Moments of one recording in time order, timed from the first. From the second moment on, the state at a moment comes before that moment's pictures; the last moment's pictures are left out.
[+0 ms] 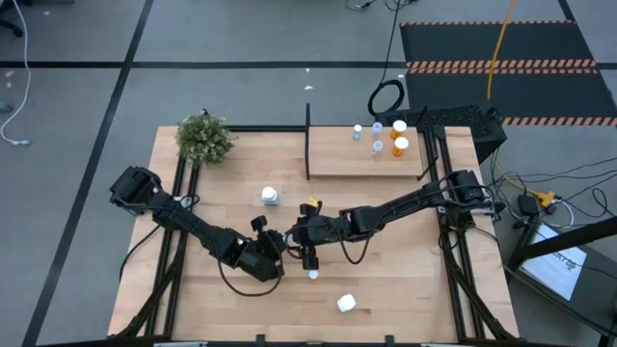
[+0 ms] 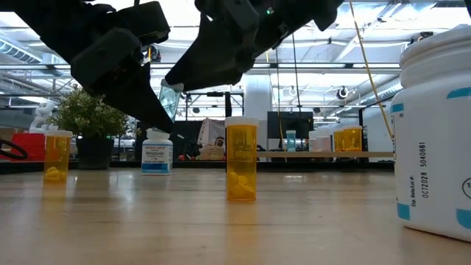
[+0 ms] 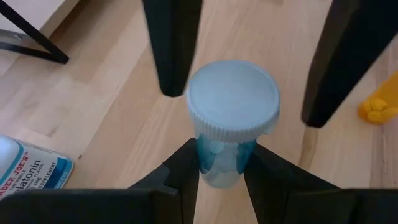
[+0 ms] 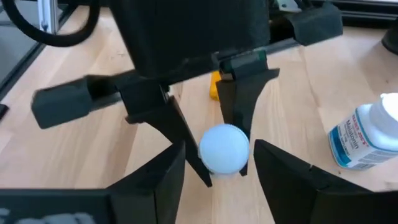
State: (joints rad) left arm -0.49 1.67 0.87 -0.21 -0.65 -0.58; right arm 0.21 1.91 1.25 0.08 0.13 0.06
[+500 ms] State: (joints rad) left arm -0.49 1.67 0.87 -0.21 -0.65 -0.58; right arm 0.20 1.96 1.25 0.15 0.09 0.04
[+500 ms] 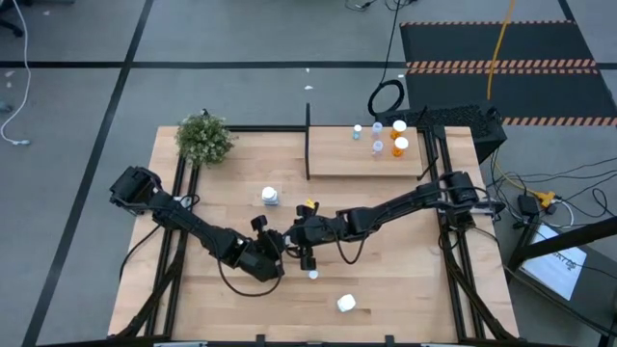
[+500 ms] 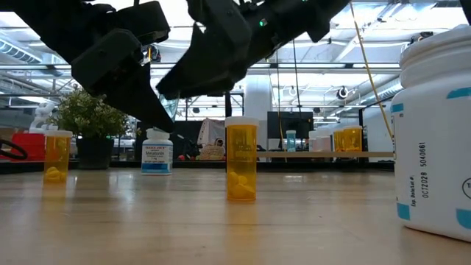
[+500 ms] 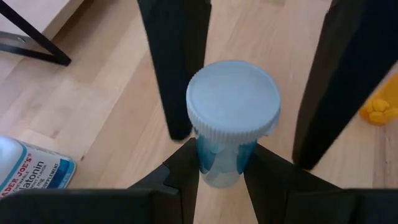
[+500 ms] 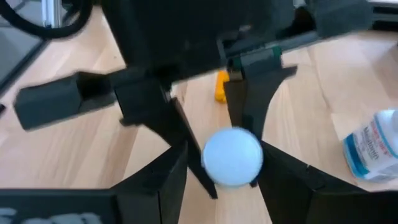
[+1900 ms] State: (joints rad) left arm -0.50 1.67 0.87 -0.21 -0.66 -0.66; right arm 0.18 1.91 1.25 0.00 0.07 0.04
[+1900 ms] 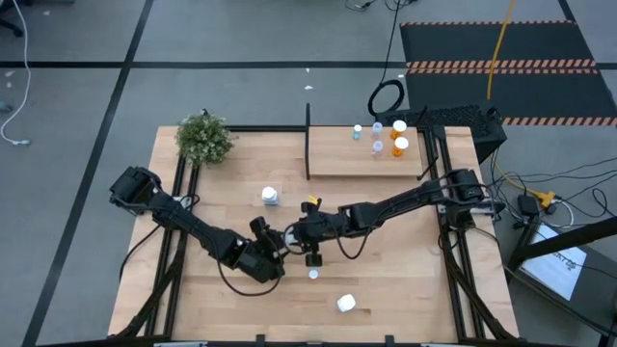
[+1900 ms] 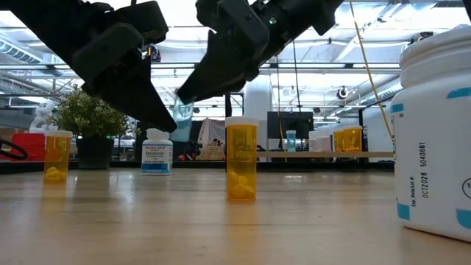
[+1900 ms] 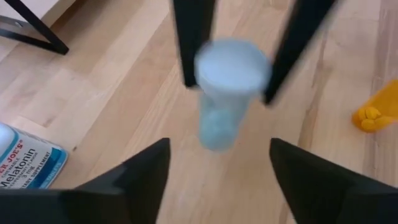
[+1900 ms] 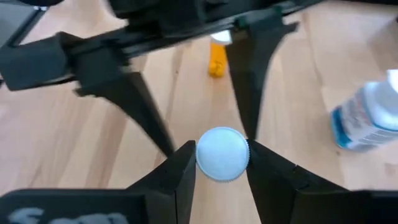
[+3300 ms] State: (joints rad) left arm -0.54 1.67 0.87 -0.06 -0.66 -0.63; right arm -0.50 1.31 0.83 -0.21 0.13 0.08
